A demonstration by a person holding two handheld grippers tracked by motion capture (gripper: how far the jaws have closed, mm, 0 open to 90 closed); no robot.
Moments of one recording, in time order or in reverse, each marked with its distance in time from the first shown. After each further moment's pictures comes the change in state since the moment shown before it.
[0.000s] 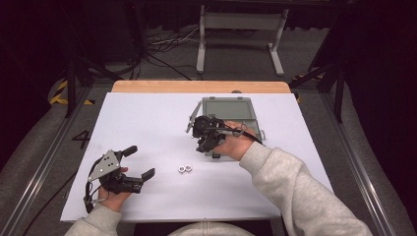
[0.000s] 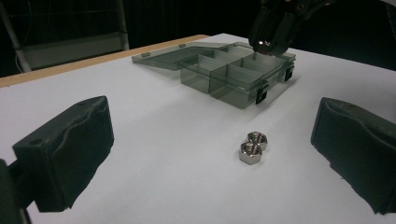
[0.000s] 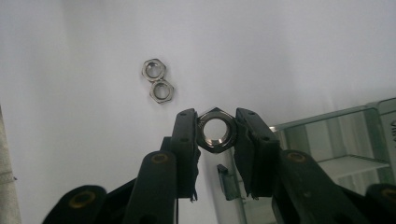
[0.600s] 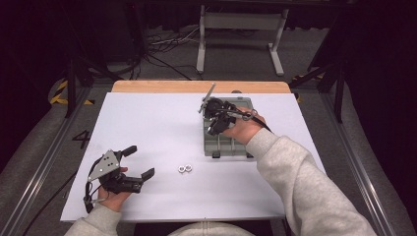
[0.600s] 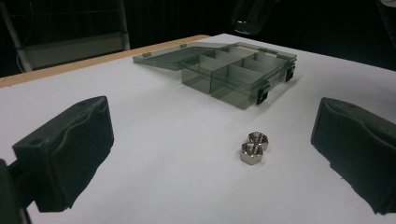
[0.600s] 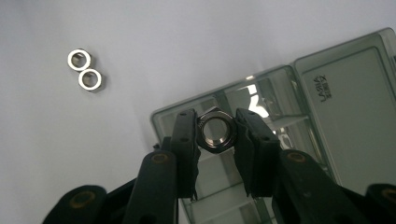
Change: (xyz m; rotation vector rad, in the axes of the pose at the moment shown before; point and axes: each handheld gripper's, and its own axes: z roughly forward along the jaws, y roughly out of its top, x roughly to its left) left arm 0.000 0.000 0.000 -0.006 0.004 -0.005; right arm -0.051 -0.019 -0.014 0.018 -0.073 0.117
